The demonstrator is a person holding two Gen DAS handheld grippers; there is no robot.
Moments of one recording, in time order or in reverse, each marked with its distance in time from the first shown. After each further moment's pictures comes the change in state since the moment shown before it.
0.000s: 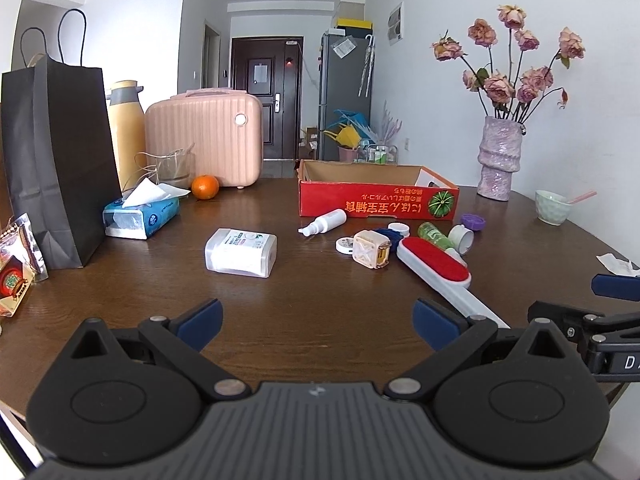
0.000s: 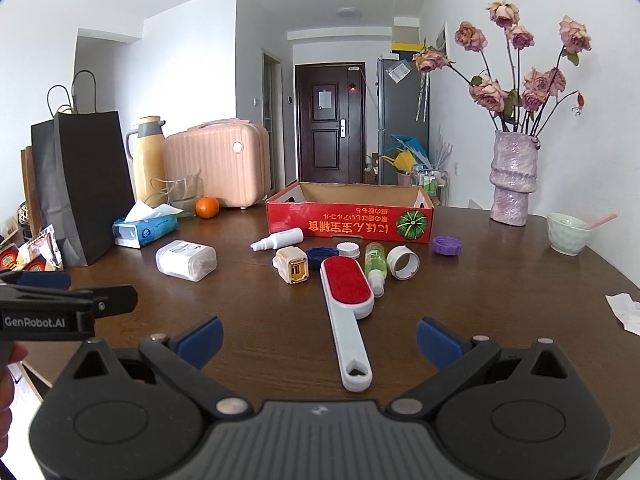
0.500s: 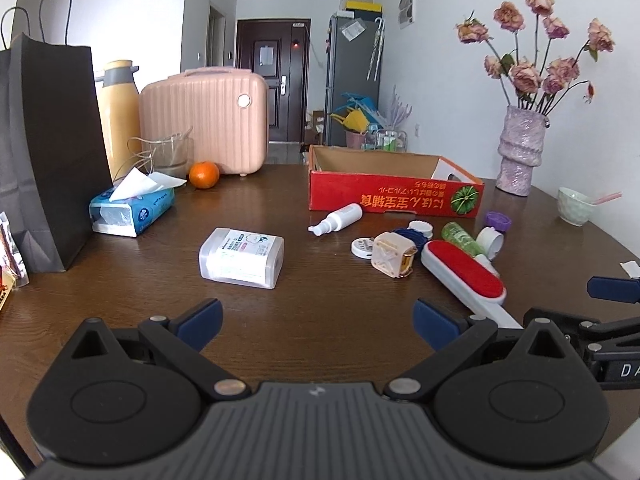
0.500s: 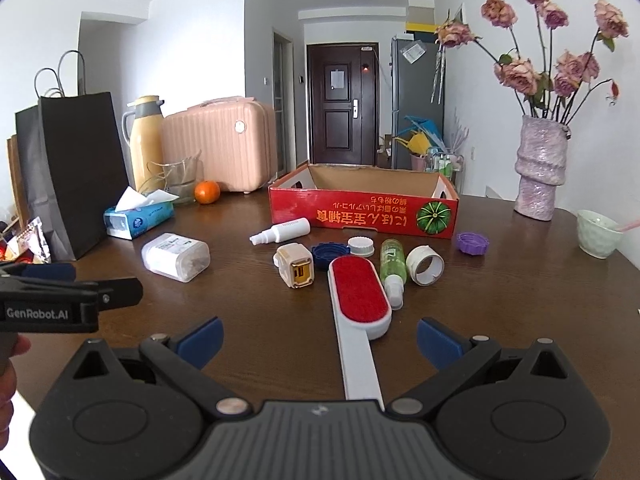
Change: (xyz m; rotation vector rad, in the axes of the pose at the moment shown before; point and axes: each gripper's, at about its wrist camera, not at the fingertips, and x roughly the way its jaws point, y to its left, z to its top) left arm 0.065 0.014 0.020 -0.018 0.061 0.013; right arm 0.070 -0.007 0.023 -0.019 0.070 0.034
